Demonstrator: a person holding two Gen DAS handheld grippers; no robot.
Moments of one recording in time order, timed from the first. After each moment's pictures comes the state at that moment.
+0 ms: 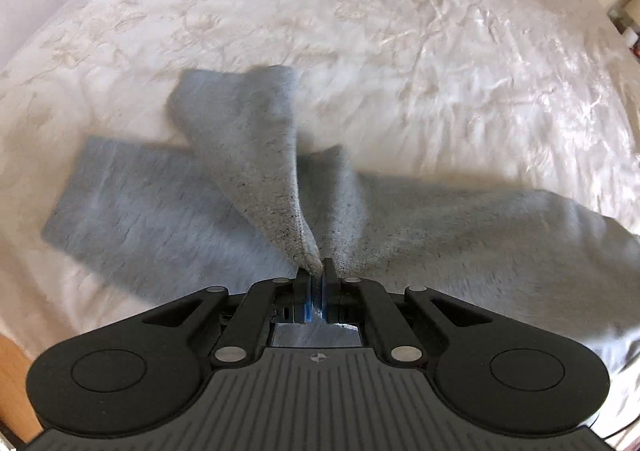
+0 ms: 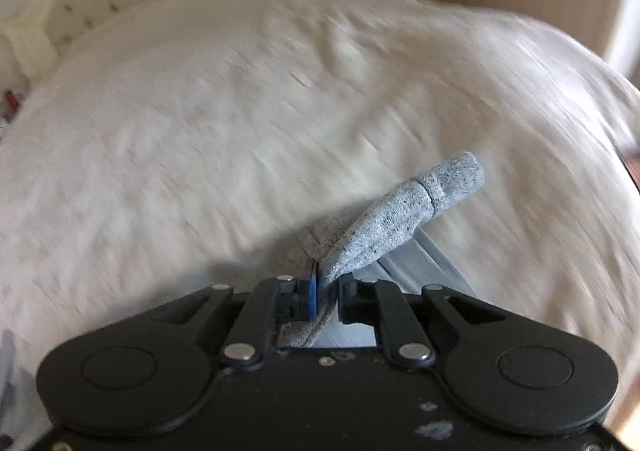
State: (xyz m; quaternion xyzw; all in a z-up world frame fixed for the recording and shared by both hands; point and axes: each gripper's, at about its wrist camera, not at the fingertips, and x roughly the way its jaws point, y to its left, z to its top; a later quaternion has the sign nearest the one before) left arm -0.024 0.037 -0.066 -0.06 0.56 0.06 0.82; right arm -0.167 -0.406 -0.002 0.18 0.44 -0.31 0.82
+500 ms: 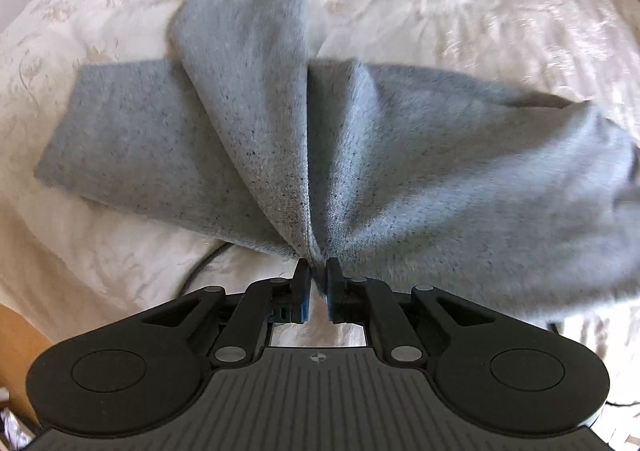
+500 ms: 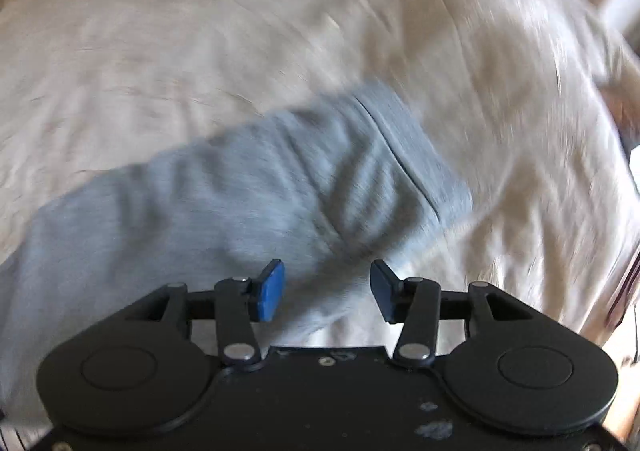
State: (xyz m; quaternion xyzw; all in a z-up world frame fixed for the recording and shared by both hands) left arm -0.060 0.037 -0.101 -0.02 0.61 0.03 0.79; right arm -0.194 -0.367 -0.027 0.13 0.53 -0.30 0.78
